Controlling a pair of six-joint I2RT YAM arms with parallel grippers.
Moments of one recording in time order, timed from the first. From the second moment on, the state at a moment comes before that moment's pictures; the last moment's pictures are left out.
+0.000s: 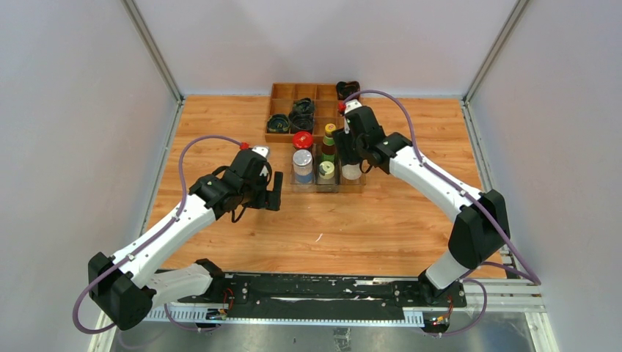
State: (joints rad) left arm -0.61 1.08 0.95 -0.79 -0.16 -0.41; right arm 0.61 1.57 1.37 -0.53 0.22 0.07
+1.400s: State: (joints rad) left arm -0.61 1.09 0.95 -0.79 -0.16 -0.40; right arm 0.61 1.56 1.12 -0.34 0.21 0.11
